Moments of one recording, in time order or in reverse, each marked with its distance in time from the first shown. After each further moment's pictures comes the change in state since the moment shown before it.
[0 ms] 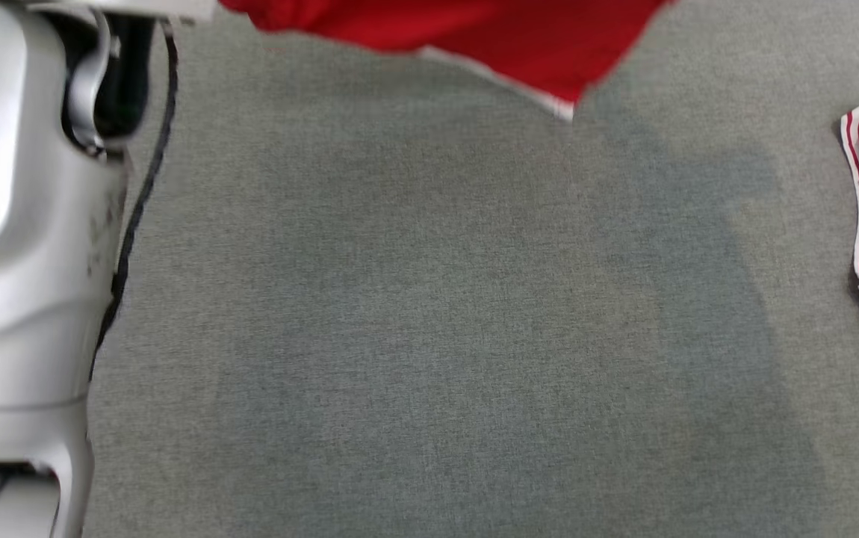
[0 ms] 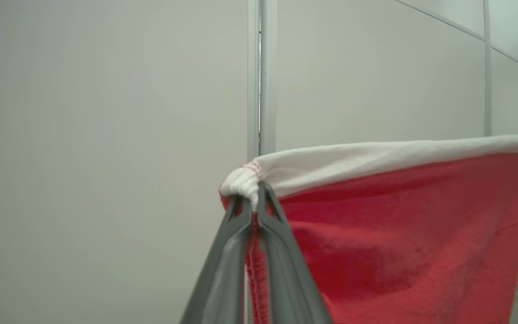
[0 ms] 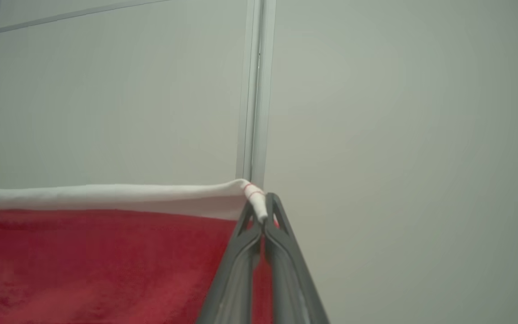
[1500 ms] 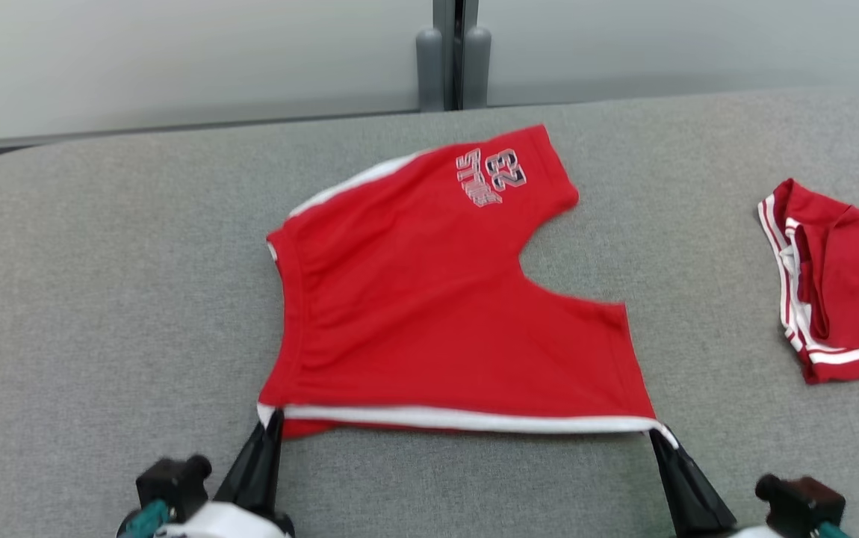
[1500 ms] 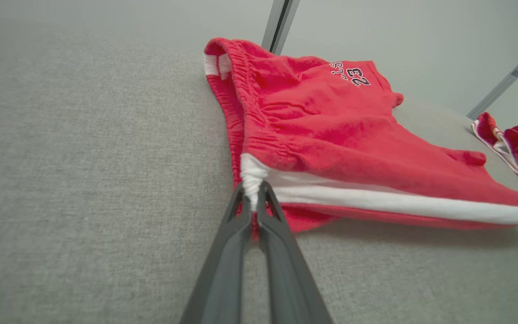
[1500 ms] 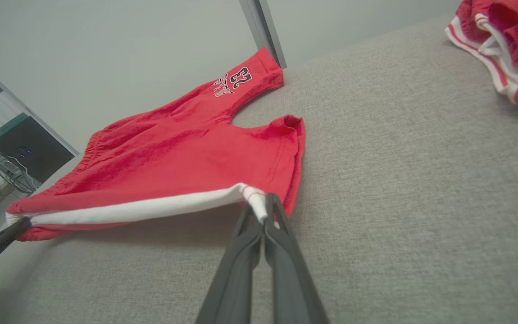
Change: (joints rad) left arm 0.996 -0.116 0.061 0.142 0.048 -0.063 -0.044; right arm 1.132 0.136 0.163 0.048 0.189 0.000 -0.143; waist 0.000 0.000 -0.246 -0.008
